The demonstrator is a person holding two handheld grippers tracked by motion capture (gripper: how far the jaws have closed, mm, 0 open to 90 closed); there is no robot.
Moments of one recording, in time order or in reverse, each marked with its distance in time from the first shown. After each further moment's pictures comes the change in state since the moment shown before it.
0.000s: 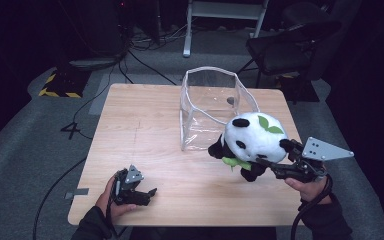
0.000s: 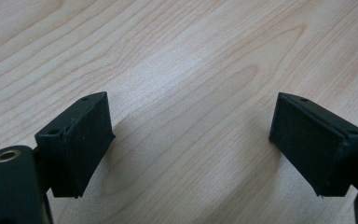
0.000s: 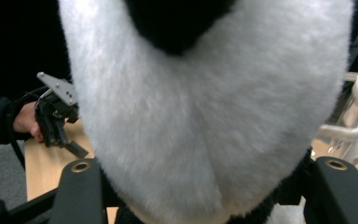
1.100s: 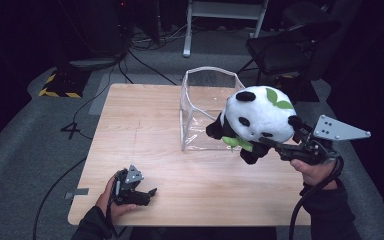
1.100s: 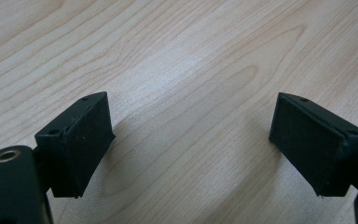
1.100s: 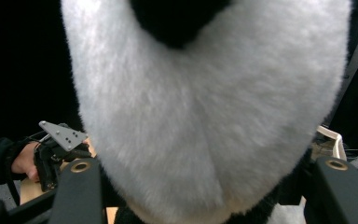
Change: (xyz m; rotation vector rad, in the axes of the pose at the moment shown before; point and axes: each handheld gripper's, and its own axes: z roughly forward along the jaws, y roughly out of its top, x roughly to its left) left arm 0.000 0.000 0.000 0.000 0.001 -0.001; right arm -0.009 0.058 0.000 -0.085 -0.001 -0.016
